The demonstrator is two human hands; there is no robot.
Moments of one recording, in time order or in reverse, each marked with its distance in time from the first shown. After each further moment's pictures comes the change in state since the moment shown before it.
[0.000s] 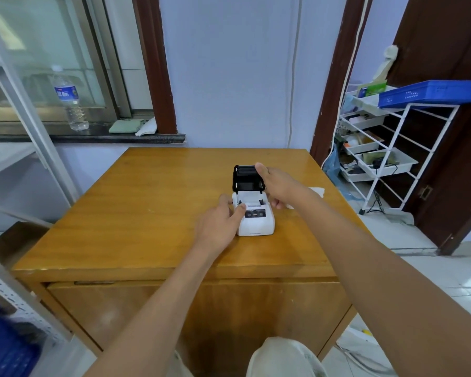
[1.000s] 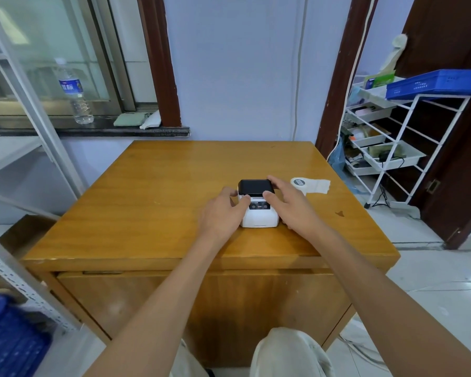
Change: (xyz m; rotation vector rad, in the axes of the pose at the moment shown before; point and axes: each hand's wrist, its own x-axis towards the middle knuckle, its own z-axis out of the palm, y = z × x) left_hand 0.002 0.001 -0.001 -0.060 0.080 -0.076; right_hand -0.051 0.050 0.038 0.098 0.181 -0.222
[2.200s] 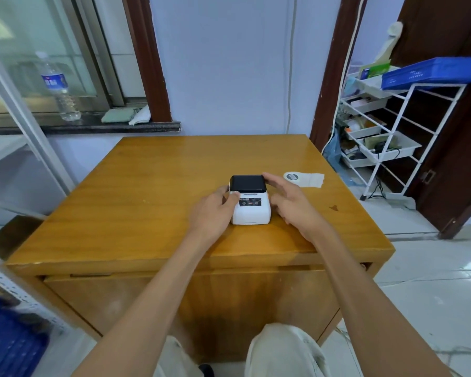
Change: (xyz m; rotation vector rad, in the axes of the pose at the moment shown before) left_hand -0.009 0.009 -0.009 -0.037 -0.068 0.060; right_hand -0.015 -0.007 -0.014 0.338 -0.068 0.122
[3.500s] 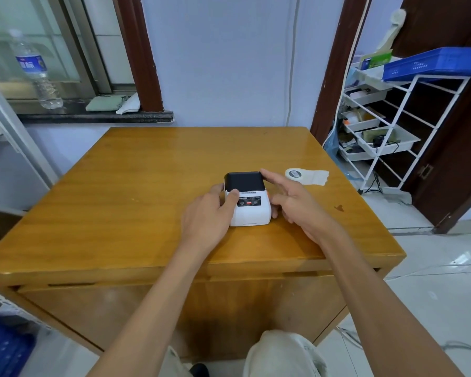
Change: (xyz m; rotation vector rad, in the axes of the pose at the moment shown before) left_hand 0.003 -0.002 0.002 0.128 0.042 -0.034; right_hand 0.010 0.000 -0.003 -0.011 -0.044 0.092
